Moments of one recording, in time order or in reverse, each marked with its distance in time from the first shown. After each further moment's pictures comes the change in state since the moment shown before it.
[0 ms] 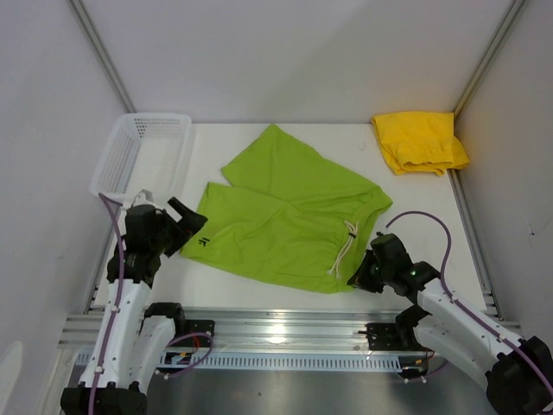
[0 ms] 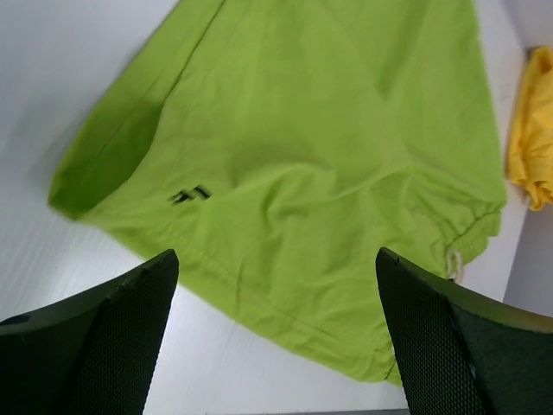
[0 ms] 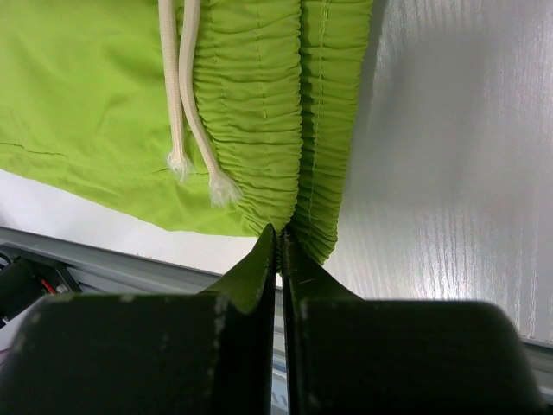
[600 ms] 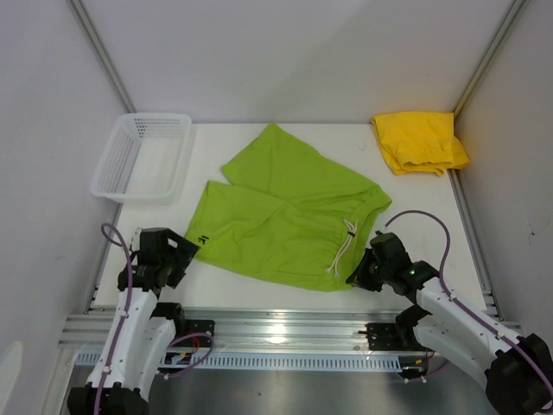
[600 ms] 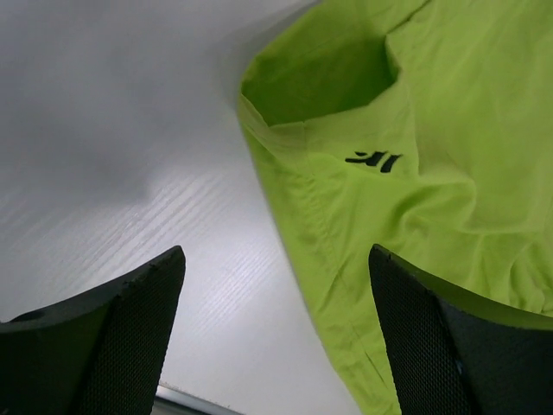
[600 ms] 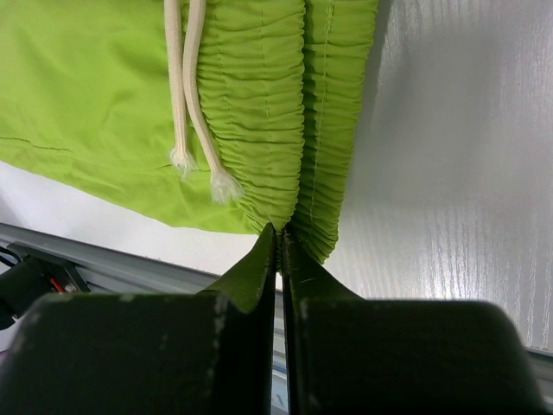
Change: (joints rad) left arm 0.000 -0.089 -0.224 -0.183 -0.204 -0.288; right arm -0.002 0.021 -0.001 0.037 -0.009 0.006
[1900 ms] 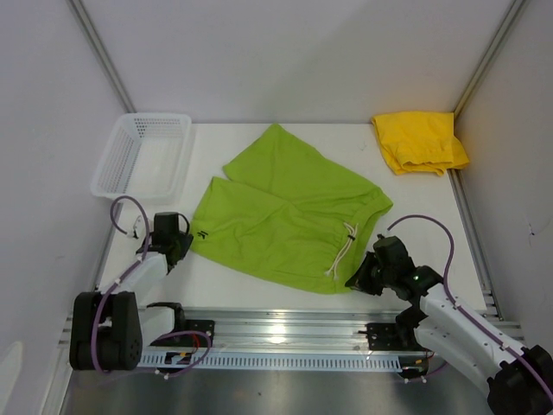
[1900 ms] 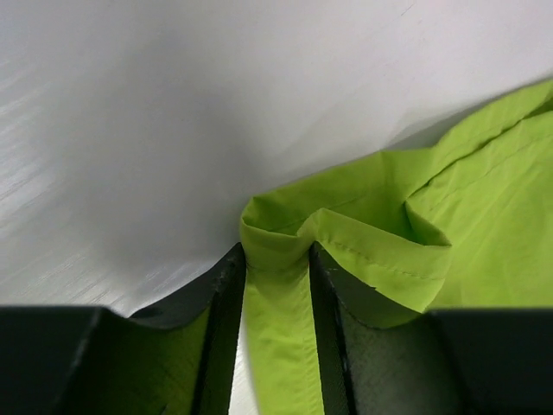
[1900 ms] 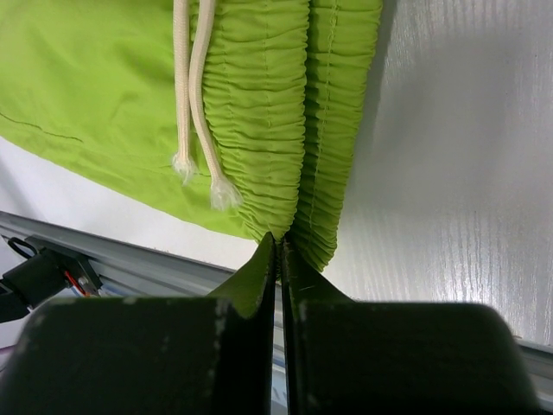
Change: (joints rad) left arm 0.000 0.484 -0.076 0.591 -0.208 -0.071; right arm 0.000 -0.075 -0.029 -0.023 -0.047 0.026
